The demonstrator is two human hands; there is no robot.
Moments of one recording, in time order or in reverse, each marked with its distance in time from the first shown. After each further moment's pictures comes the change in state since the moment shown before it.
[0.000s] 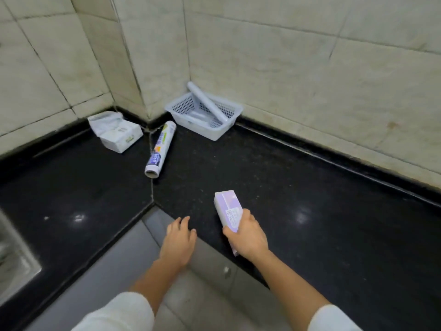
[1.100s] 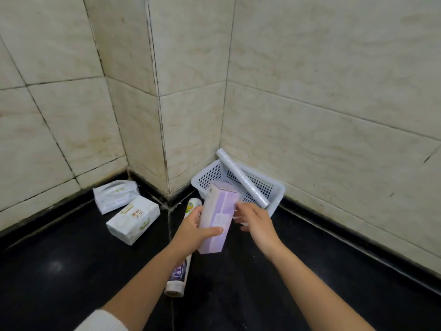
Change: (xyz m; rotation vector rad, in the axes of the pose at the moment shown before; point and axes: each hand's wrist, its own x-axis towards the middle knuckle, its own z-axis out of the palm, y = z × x) left_hand 0.299 0.022 -0.197 -0.925 -0.134 0.132; right_hand 0.270 -0.228 -0.060 0.775 -0.034 -0.184
